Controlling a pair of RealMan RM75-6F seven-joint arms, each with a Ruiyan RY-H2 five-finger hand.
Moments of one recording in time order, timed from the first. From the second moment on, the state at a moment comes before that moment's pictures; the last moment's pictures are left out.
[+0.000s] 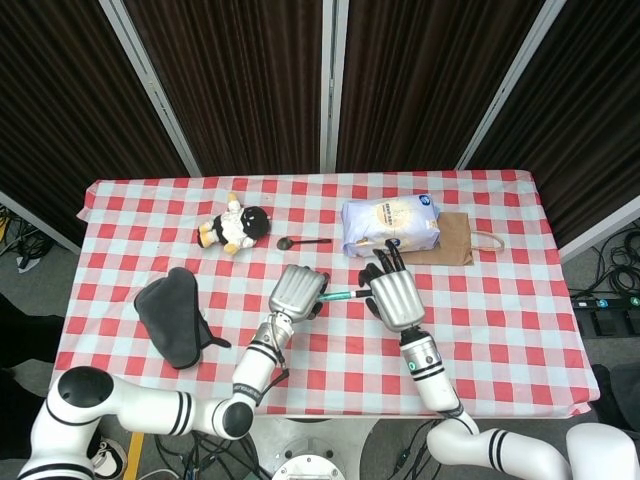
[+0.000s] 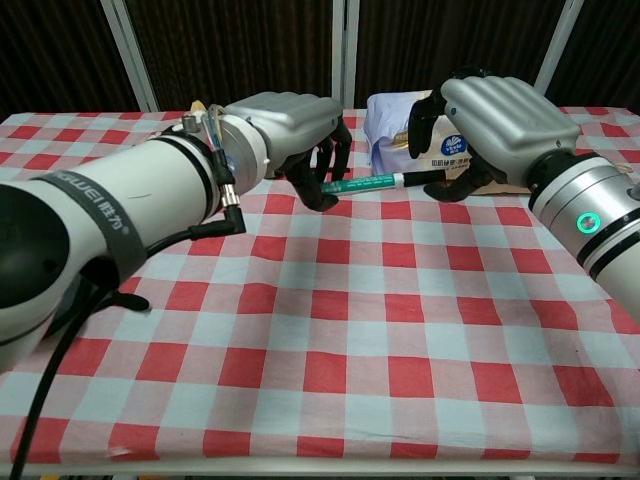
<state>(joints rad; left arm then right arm) -1.06 -1.88 -0.30 -1.54 0.63 1.17 0.88 0.56 -1.82 0.25 -1.34 -1.41 1.23 -0.46</state>
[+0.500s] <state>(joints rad) -1.07 -1.88 -0.31 -1.56 0.62 1.20 0.91 0.58 -1.87 0.24 -1.28 -1.39 1.25 -0.43</state>
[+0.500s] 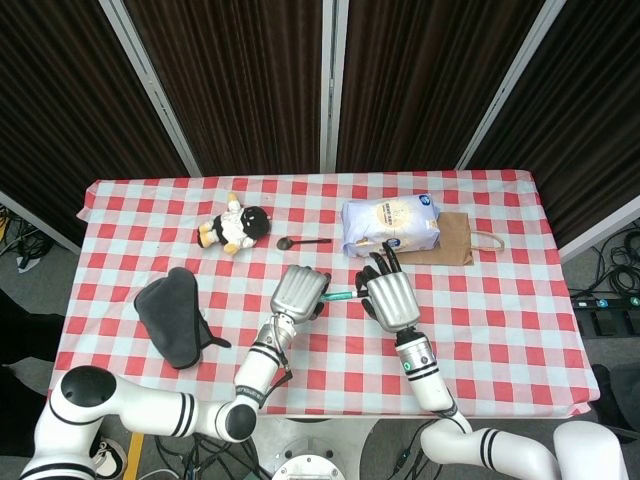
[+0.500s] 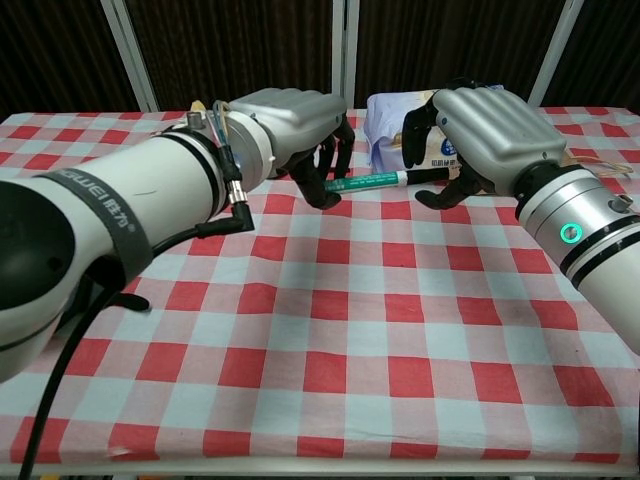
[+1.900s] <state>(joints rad) -1.07 -1.89 -0.29 -1.54 0.60 1.19 0.92 0.60 -1.90 0.23 -1.24 -1.38 1.27 -0.42</state>
